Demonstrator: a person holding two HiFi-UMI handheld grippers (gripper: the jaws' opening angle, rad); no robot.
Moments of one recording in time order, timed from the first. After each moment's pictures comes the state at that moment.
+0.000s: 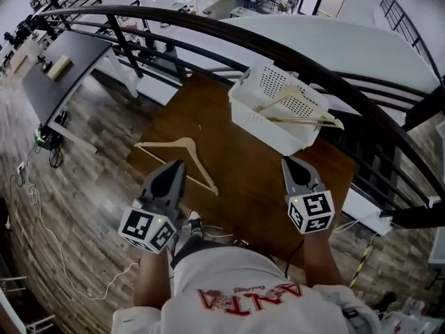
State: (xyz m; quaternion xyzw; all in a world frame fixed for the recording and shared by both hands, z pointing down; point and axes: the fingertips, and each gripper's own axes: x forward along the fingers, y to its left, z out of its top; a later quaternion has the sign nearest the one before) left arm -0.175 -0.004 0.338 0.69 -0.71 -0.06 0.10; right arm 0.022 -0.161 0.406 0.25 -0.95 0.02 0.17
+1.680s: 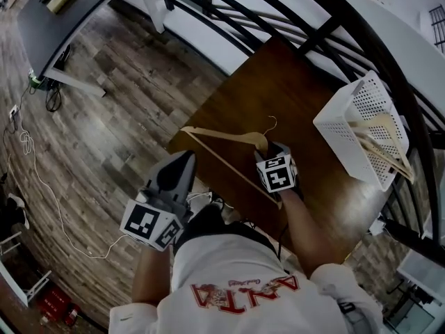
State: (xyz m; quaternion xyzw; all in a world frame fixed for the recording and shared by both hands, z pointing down) left arm -0.446 0.028 0.473 0.64 -0.73 -0.07 0.23; right arm -0.302 -0.115 0.709 0.13 -0.85 0.07 0.51
